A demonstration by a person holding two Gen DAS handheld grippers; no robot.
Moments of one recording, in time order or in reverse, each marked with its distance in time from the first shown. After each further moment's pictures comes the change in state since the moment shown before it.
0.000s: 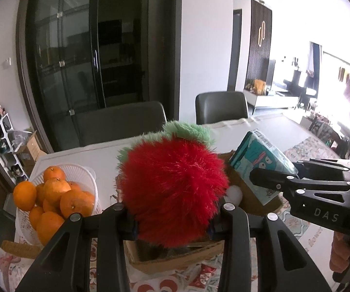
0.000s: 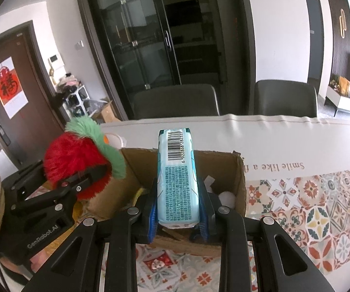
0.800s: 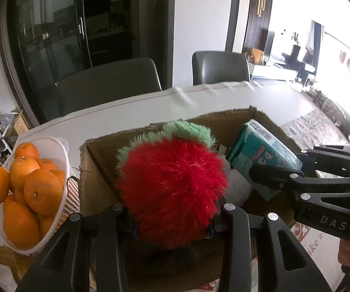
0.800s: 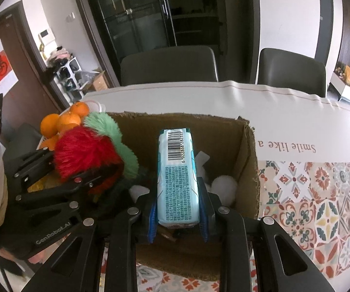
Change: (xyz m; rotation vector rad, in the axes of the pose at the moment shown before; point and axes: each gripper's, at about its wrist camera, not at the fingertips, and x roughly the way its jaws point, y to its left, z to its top) left arm 0.086 0.003 -0.029 0.022 0.202 -0.045; right arm 0.075 -0.019 -0.013 -0.023 0.182 -0.017
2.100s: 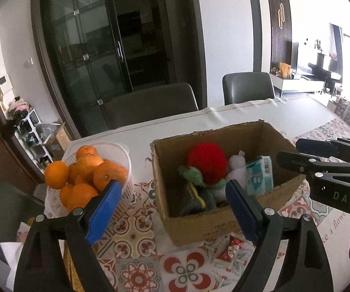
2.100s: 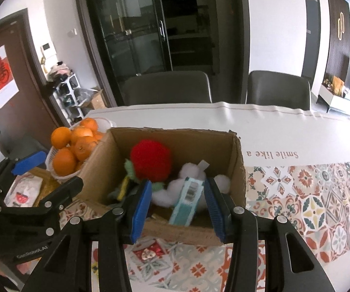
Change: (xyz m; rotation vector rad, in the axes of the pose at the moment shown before) left arm -0.106 -0.003 -0.032 -0.019 -0.136 0.240; right arm -0.070 0.030 -0.022 0.003 -0.145 -0.053
